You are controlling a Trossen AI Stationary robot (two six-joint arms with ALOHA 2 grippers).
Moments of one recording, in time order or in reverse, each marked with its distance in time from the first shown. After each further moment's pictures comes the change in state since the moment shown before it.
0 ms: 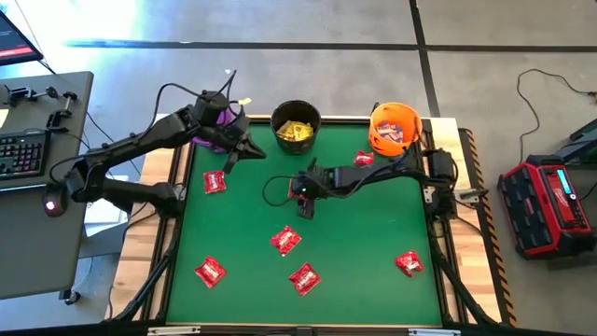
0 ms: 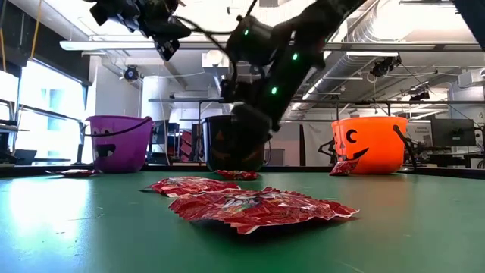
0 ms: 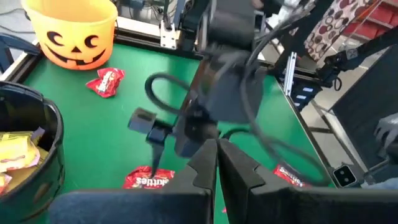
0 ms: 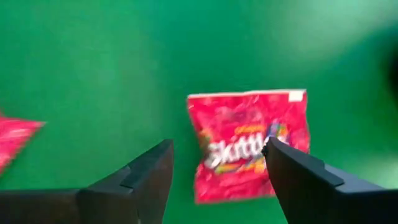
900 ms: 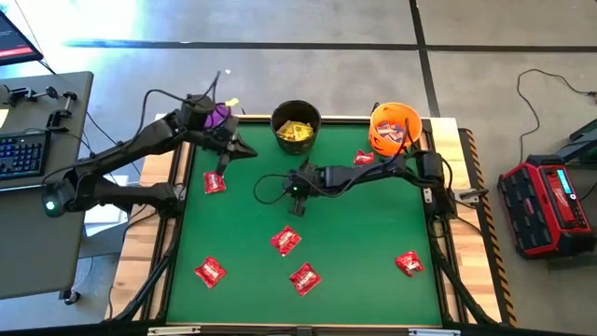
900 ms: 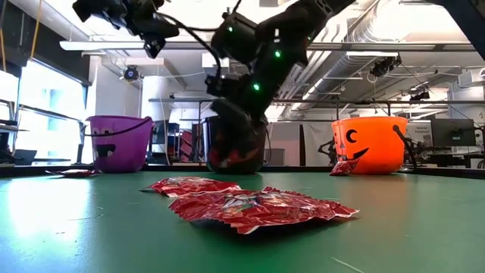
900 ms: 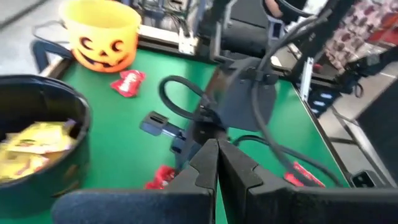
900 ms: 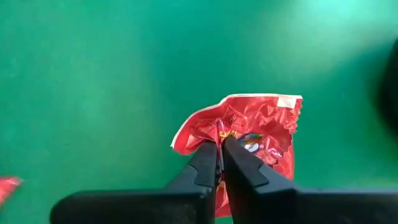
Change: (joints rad) left arm 0.032 -0.128 -0.078 0.002 -0.058 -0.016; right arm -0.003 0.083 0.124 -0.024 0.045 0.022
